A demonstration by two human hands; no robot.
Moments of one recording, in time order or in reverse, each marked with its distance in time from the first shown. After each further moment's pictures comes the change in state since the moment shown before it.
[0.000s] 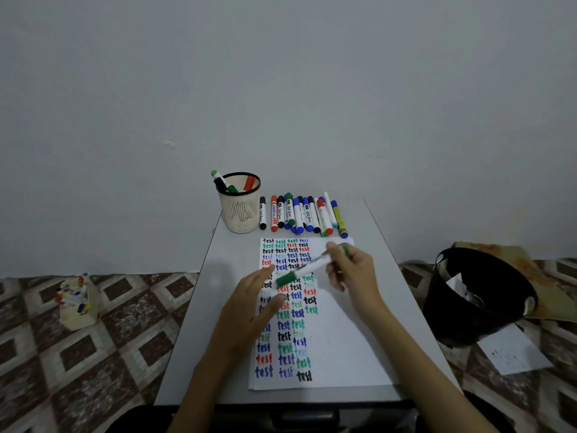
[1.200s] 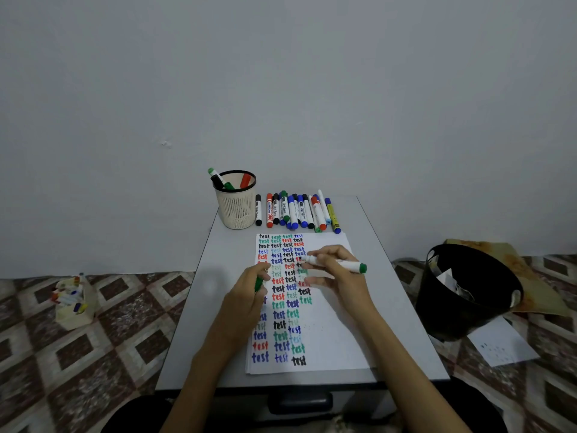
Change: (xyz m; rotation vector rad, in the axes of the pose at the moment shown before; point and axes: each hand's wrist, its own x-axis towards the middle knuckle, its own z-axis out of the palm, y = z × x) left_hand -0.005 0.003 -0.001 -0.022 0.032 0.056; right_hand -0.023 0.000 0.007 0.200 -0.031 0.061
